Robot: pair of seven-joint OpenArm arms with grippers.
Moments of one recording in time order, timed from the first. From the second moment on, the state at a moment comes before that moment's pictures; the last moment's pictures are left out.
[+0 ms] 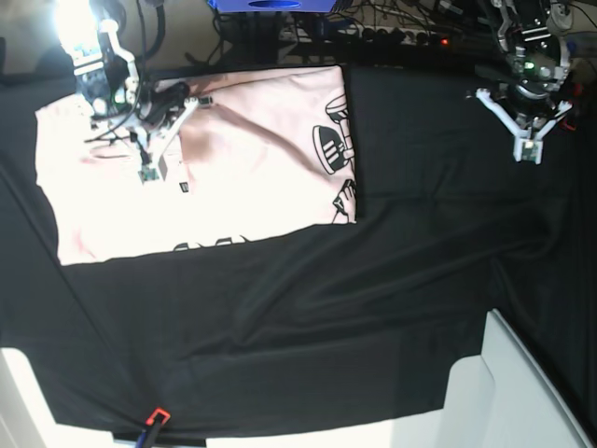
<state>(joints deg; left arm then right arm) 24.1 -9.3 -28.6 89.0 11.4 -19.7 25.0 -17.2 10.3 -10.1 88.6 10.6 -0.2 -50.8</state>
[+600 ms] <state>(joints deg) 21.2 -17.5 -23.7 94.1 -37.2 -24.9 42.4 -21.6 14.1 -10.3 105.1 10.2 -0.4 -52.2</state>
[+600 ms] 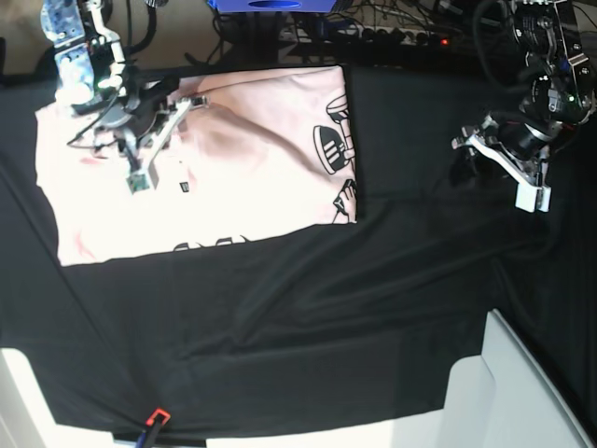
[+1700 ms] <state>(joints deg) 12.8 -13.2 0.8 75.4 -39.0 -28.4 40.9 -21.7 14.7 -9.0 105.7 10.3 -0.4 -52.4</state>
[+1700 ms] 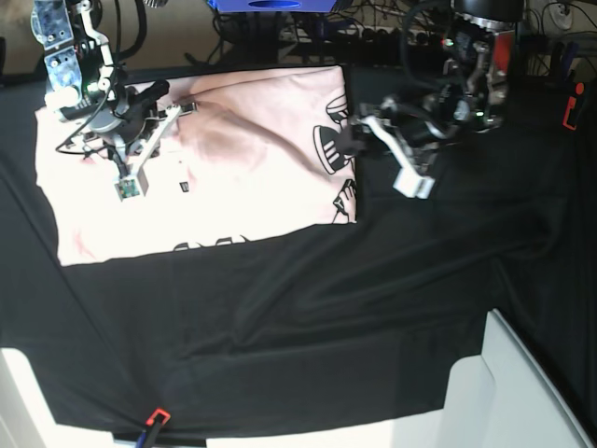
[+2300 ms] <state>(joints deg) 7.1 -9.0 5.2 67.2 -39.4 -28.6 41.0 -22.6 14.6 -7.6 105.7 10.5 -0.4 -52.0</state>
